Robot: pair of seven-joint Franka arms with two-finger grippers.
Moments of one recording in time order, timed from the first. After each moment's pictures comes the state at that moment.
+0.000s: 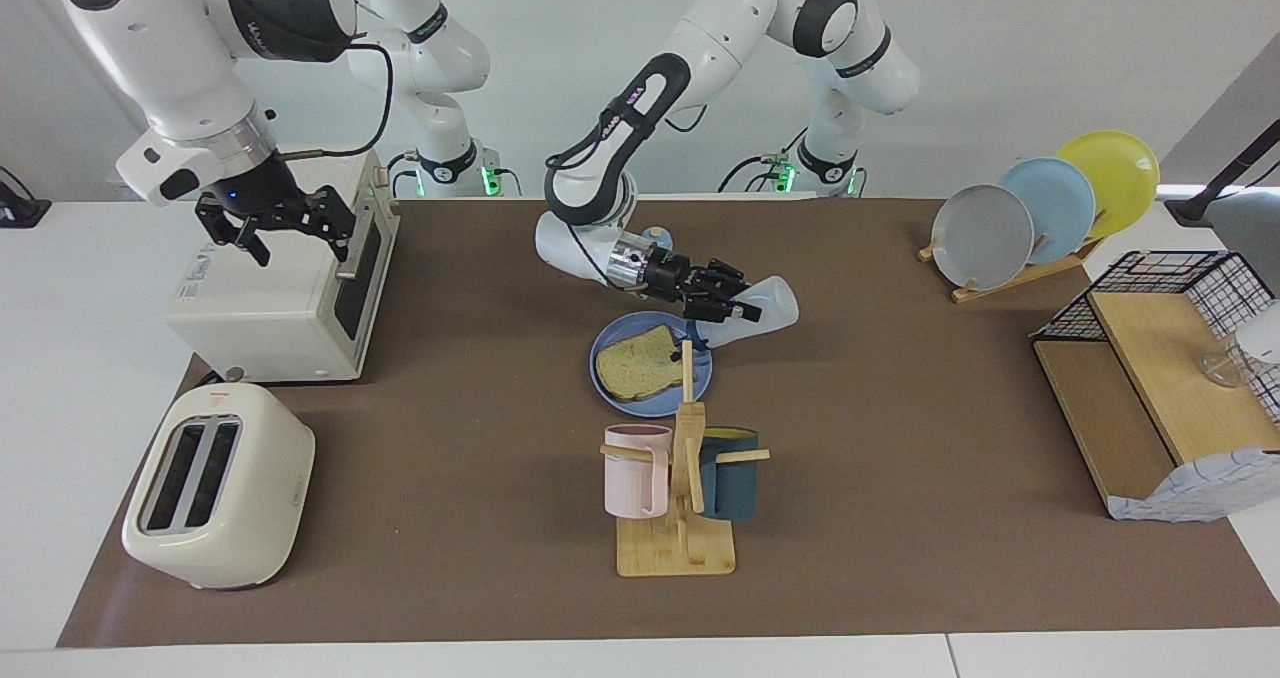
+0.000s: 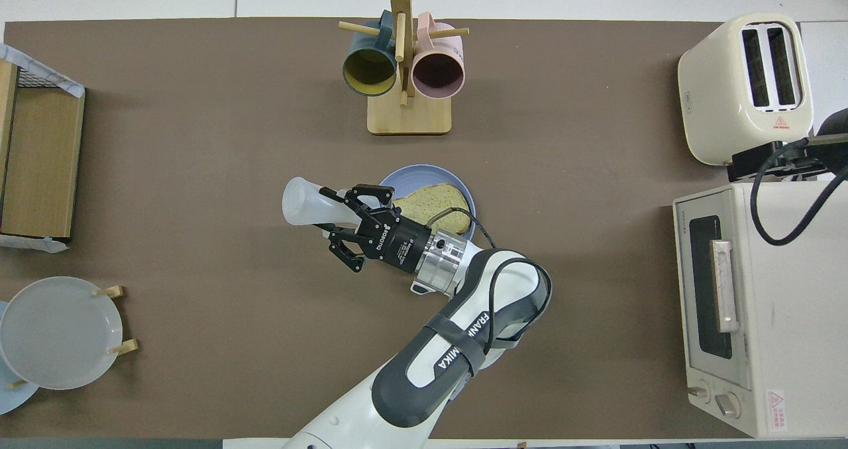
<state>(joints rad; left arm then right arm) -1.02 0.63 0.01 -1.64 1.28 1.16 0.46 -0.04 -0.01 -0.01 -1.67 0.01 1.65 -0.08</state>
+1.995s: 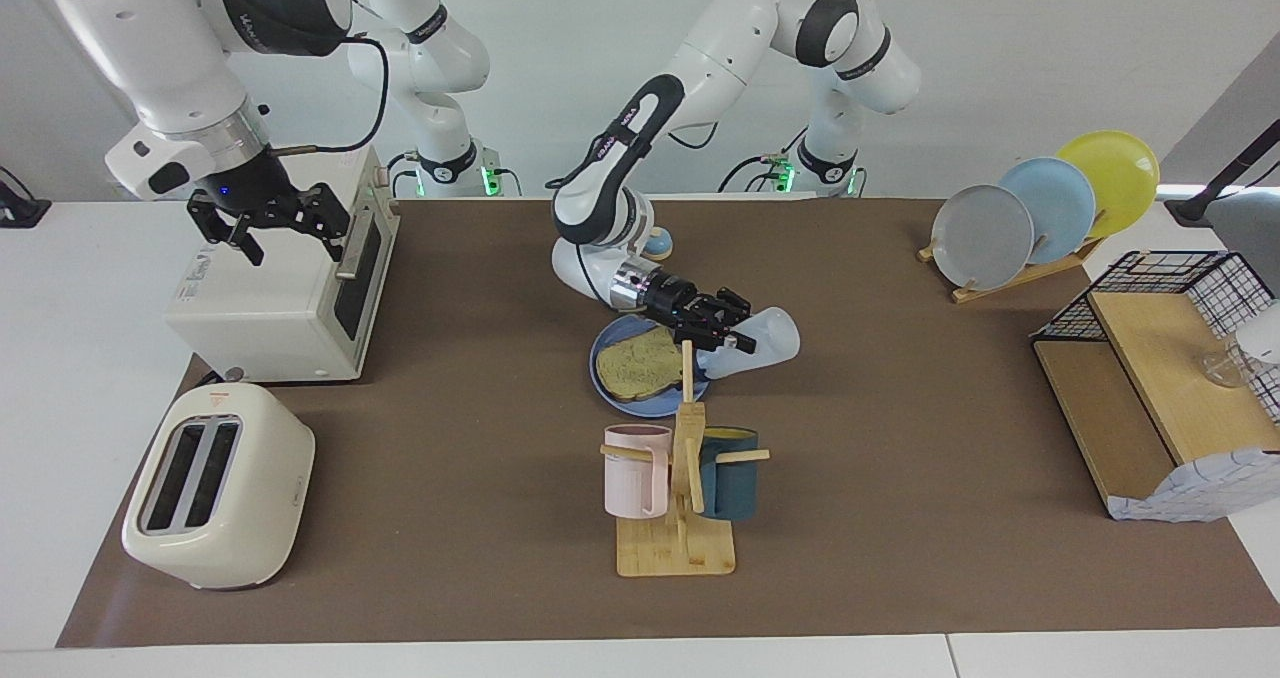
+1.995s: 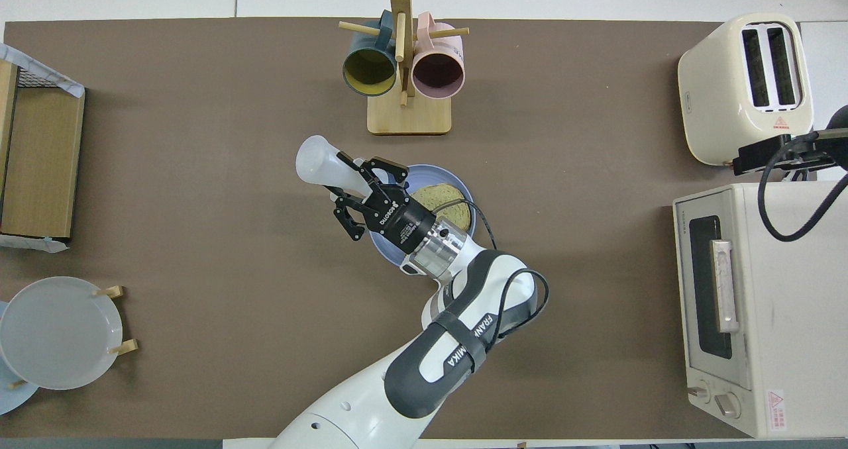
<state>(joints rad) -1.02 0.67 0.02 -1.68 1.51 1.28 0.47 -0.06 0.00 0.01 -1.65 0.01 1.65 -0.08</state>
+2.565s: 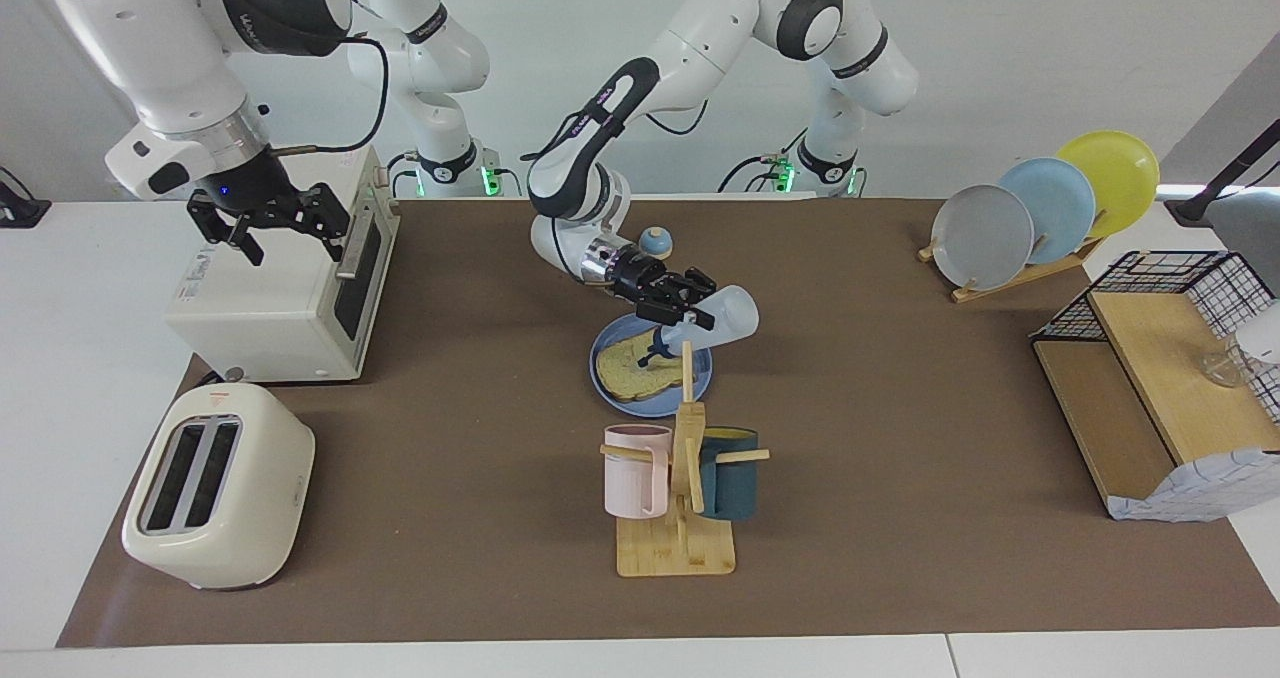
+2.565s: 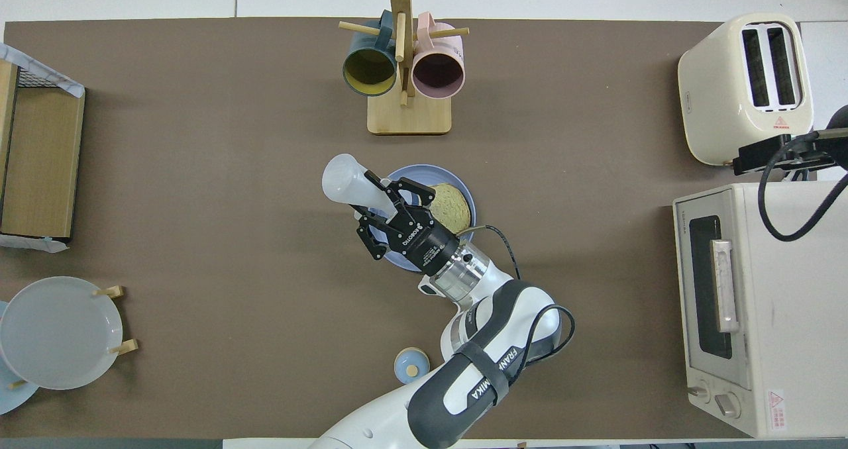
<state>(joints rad) -1.07 0.67 0.03 -1.68 1.50 1.25 0.47 -0.06 0.00 0.01 -1.65 0.01 1.65 -0.08</state>
